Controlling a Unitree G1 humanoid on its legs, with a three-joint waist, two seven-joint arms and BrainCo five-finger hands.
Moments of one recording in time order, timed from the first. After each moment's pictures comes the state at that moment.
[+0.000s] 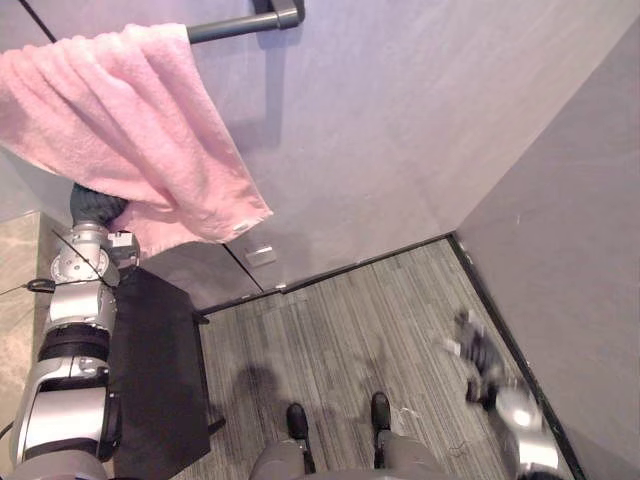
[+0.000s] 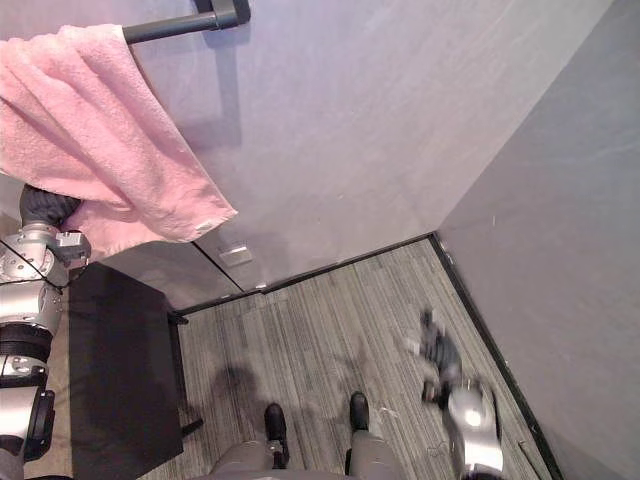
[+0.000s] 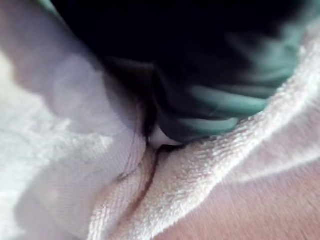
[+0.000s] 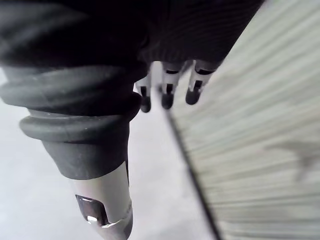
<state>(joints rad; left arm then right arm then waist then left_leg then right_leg) -0.55 0.74 0.10 0.70 -0.38 -0.22 0.03 0.02 -0.28 -0.09 0.26 0.25 -0.13 0.10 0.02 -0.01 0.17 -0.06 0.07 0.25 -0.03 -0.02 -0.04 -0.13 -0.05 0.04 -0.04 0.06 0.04</state>
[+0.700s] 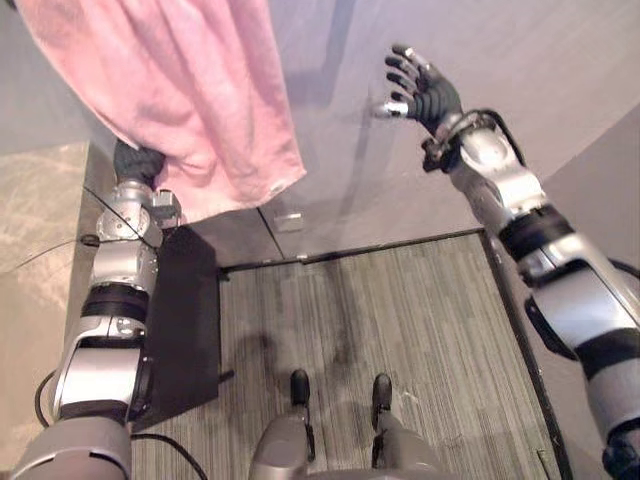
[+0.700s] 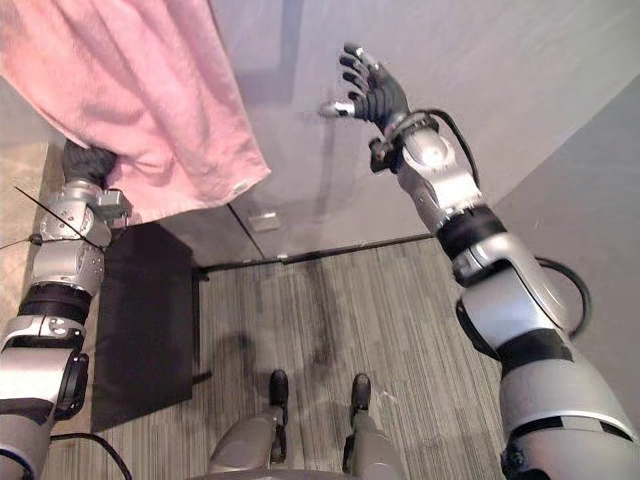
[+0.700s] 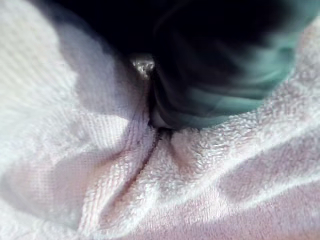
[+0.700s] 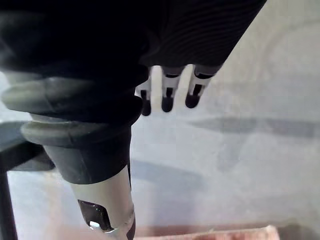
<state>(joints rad) -0.77 0.64 -0.01 0.72 -0.47 -0.20 0.07 -1.29 -0.46 0.60 0.85 0.78 -0.08 0.04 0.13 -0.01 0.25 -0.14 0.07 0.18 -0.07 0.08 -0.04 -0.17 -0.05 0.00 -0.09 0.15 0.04</state>
